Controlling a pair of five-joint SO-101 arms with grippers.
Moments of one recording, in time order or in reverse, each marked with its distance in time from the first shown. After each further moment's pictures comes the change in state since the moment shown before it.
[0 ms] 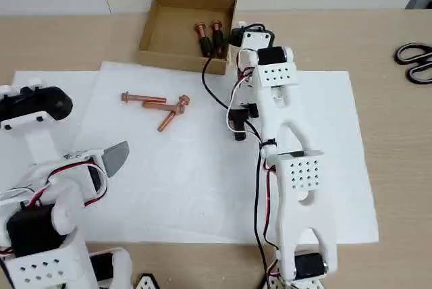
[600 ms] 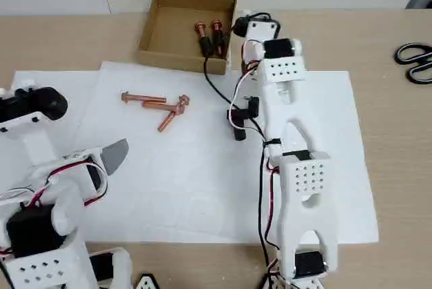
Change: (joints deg) left arm 0.0 0.0 -0.1 0.0 2.0; right arm -0.5 -7.9 1.0 1.9 0.1
